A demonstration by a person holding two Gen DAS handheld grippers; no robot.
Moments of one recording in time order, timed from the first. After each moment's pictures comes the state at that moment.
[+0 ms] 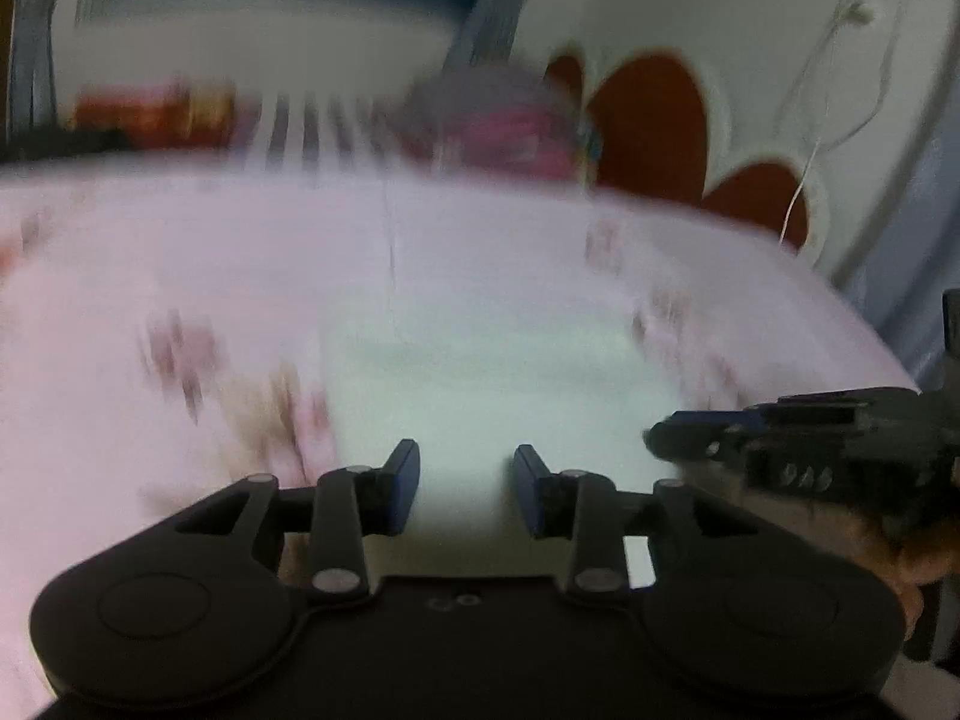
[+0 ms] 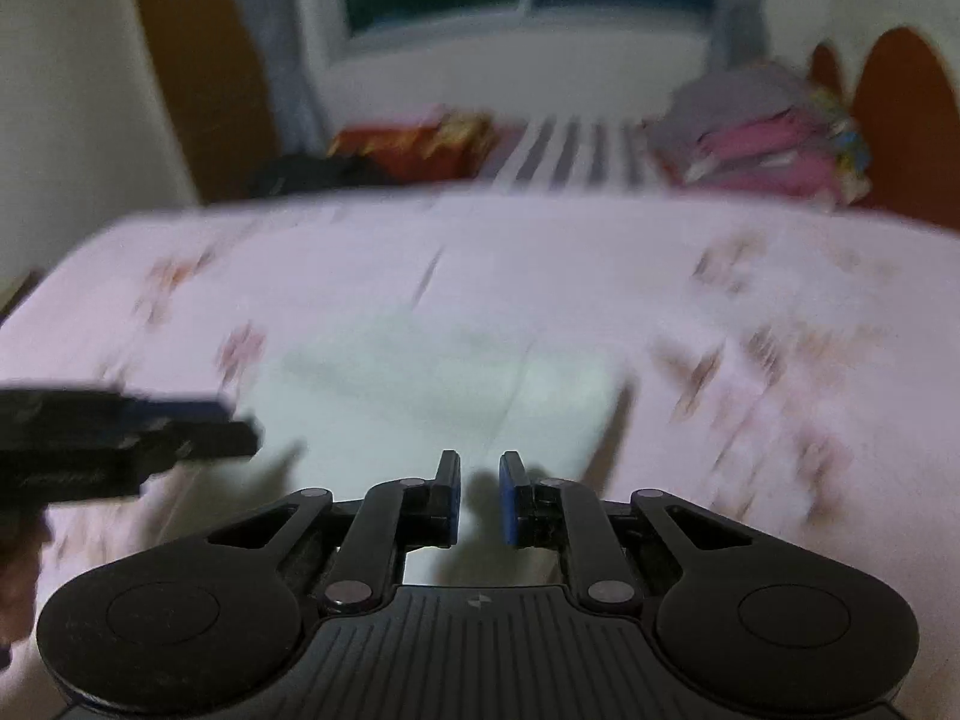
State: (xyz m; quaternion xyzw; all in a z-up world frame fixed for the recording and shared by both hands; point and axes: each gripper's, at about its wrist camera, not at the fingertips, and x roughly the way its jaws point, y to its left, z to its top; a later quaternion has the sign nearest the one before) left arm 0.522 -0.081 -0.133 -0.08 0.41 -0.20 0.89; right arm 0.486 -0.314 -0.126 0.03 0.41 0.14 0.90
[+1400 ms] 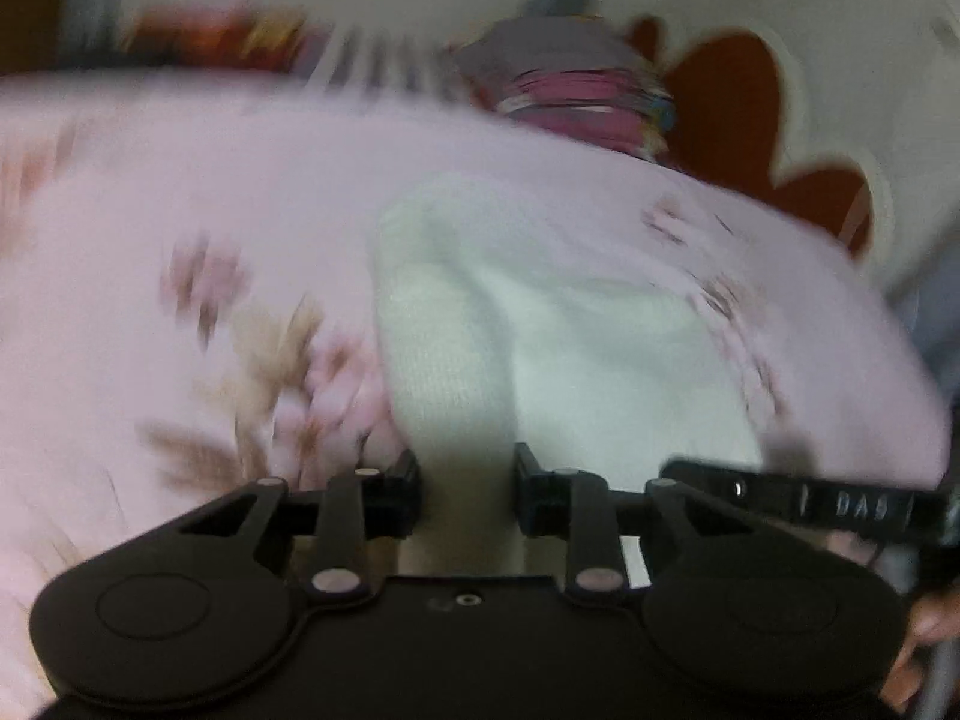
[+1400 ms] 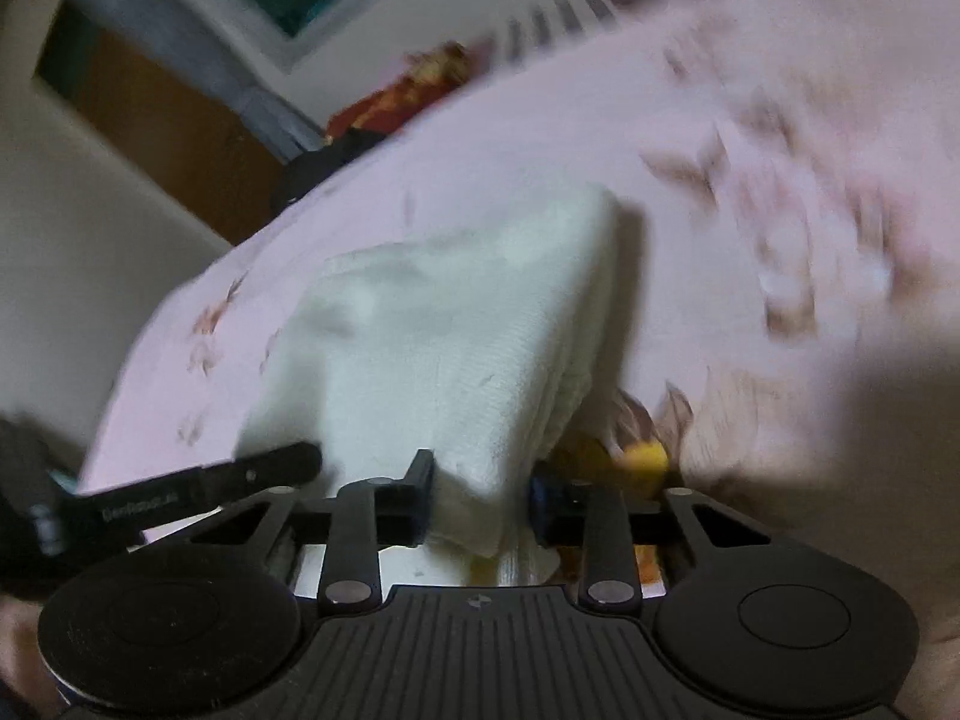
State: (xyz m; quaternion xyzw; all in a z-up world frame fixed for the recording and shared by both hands) left arm 0.531 -0.100 -0.122 -0.06 0.44 -0.14 0.88; right arm 0.497 -0.356 -0.139 0.23 0.45 0.17 0.85
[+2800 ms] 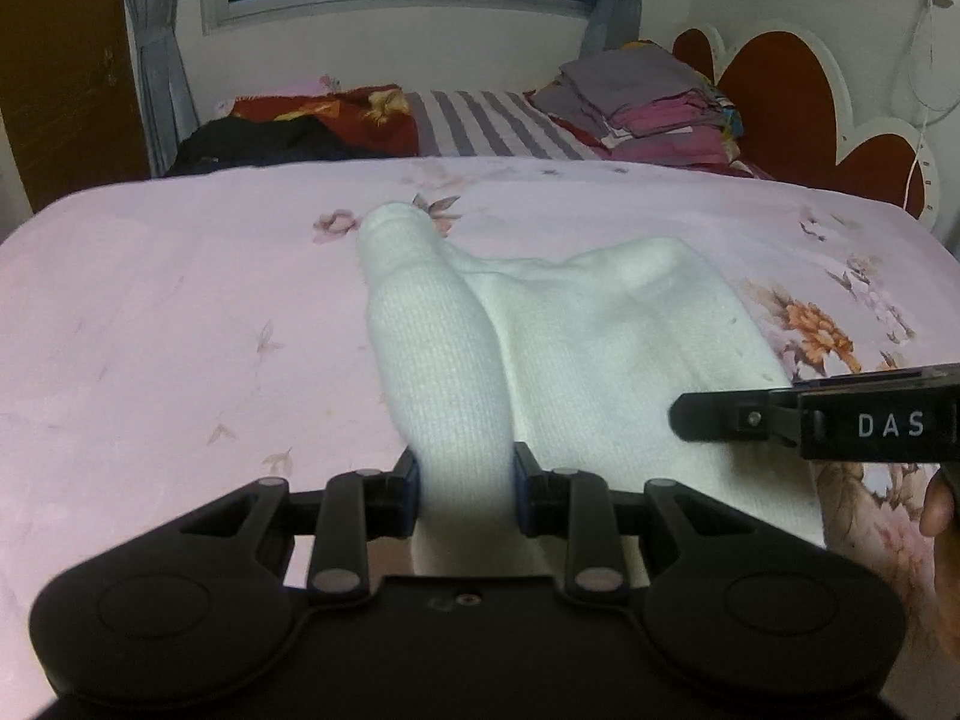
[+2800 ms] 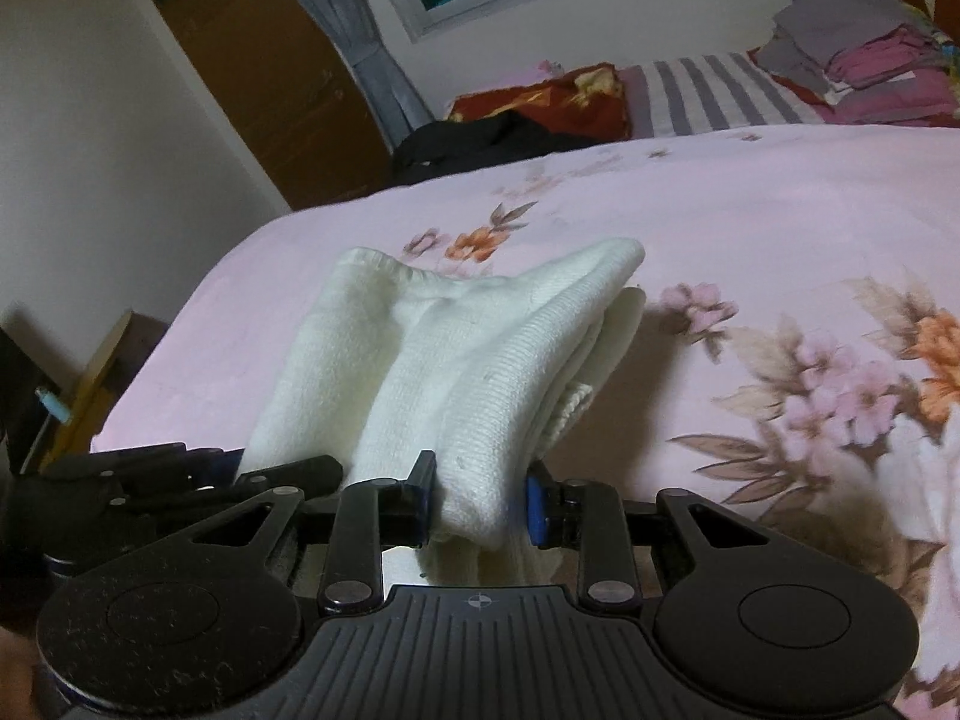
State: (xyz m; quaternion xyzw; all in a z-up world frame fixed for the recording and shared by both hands) left arm 0.484 0.169 -0.086 0.01 0.42 -0.09 0.90; right arm 0.494 -0.020 -0.104 0.15 0.42 0.20 0.87
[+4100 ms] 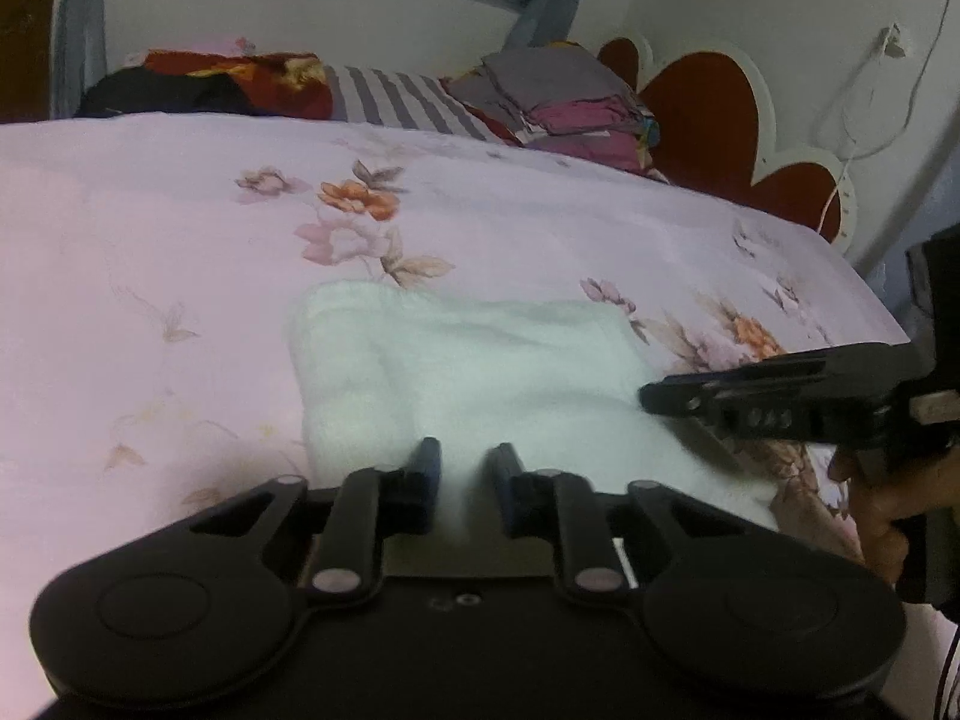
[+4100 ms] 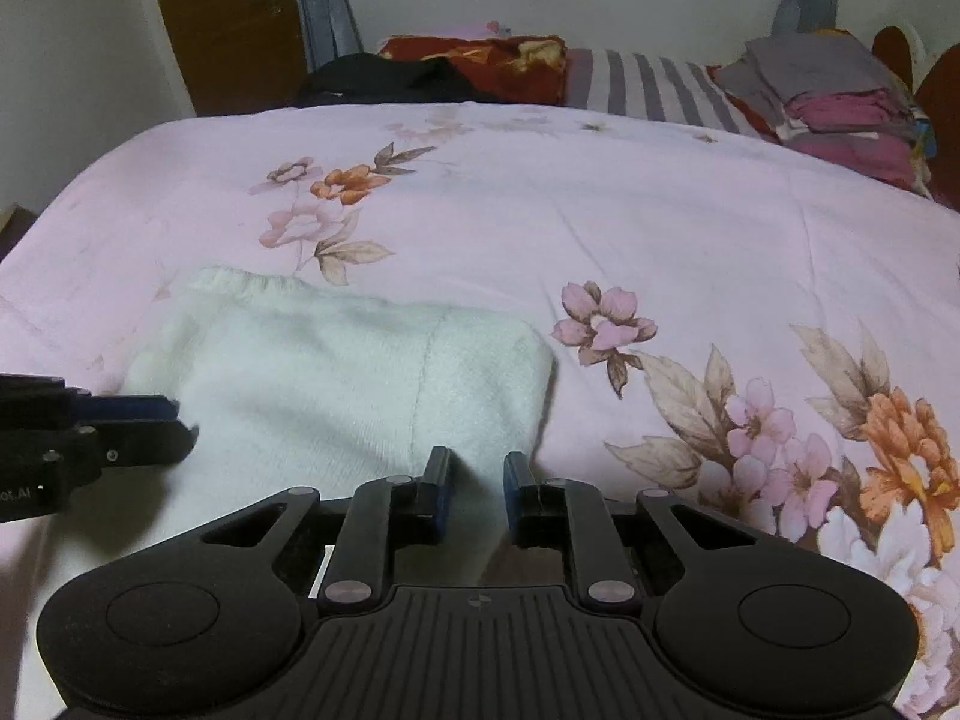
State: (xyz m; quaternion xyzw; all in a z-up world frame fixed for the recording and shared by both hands) left arm 0.533 0.204 -0.124 -0.07 0.42 -0.21 0.88; right arm 0.558 -0.020 -0.155 0.01 0.46 0.11 0.88
